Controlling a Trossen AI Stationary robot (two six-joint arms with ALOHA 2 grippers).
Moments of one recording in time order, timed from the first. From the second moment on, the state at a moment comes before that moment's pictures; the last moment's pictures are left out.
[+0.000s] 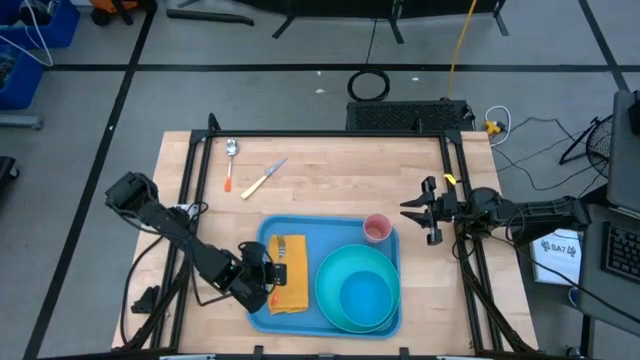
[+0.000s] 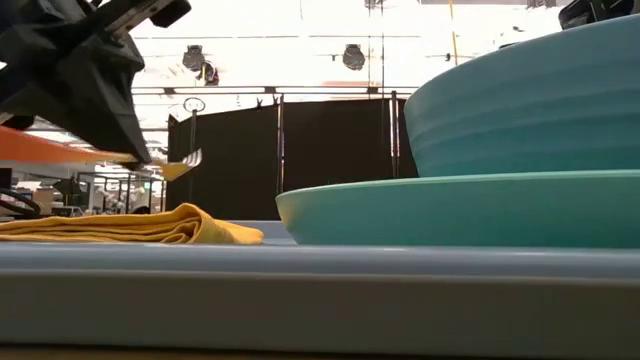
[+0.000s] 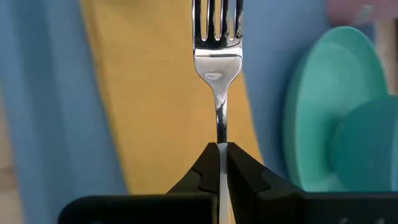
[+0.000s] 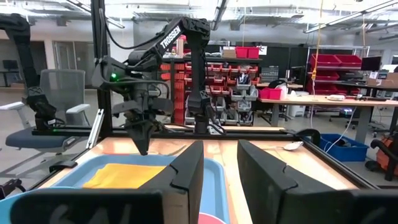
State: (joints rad) left arm -0.65 1.61 0.94 -0.51 -0.51 -2.04; right arm 0.01 0.18 0.02 0.33 0.00 -0.02
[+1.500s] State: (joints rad) left arm -0.63 1.66 0.94 -0.55 -0.43 -2.07; right arm 0.01 0.18 0.02 0.37 0.00 -0.02
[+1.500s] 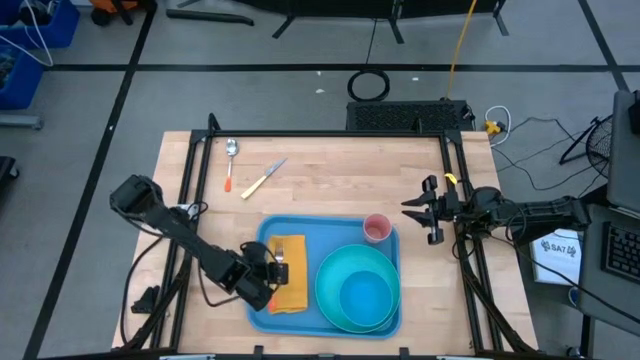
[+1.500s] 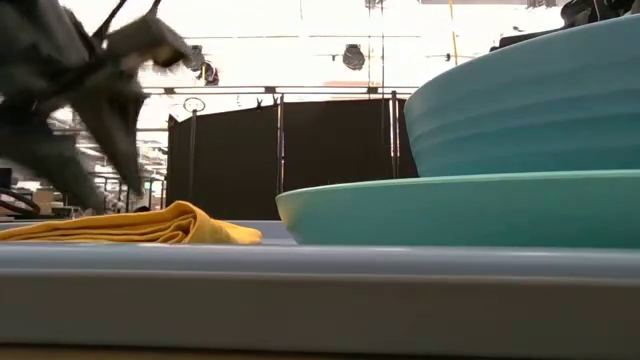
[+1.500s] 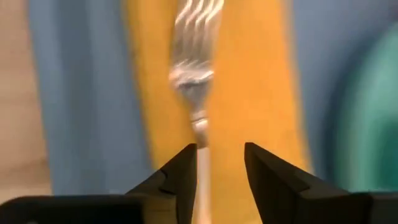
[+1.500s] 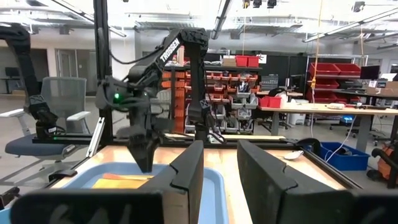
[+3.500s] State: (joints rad) left arm 1.01 1.32 0.71 -0.67 -0.02 -0.45; right arm 0.01 0.18 0.02 0.42 0.00 0.01
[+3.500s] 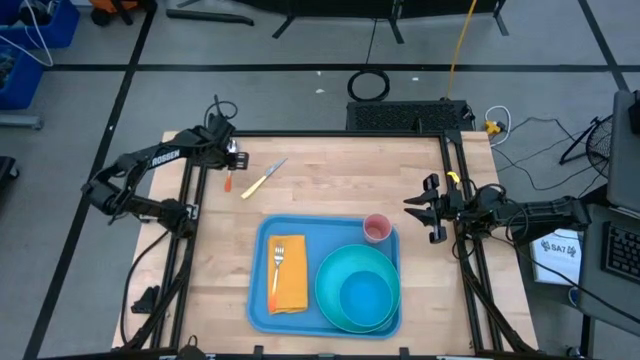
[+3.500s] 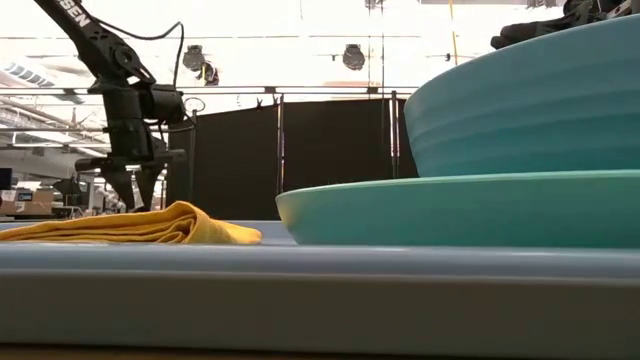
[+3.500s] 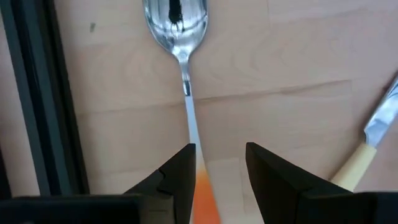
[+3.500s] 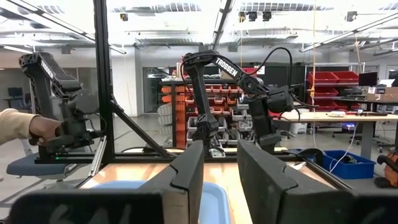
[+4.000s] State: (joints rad) left arm 0.93 1.40 0.71 -0.65 -0.17 -0.55; right arm 0.01 0.18 0.02 0.42 0.00 0.02
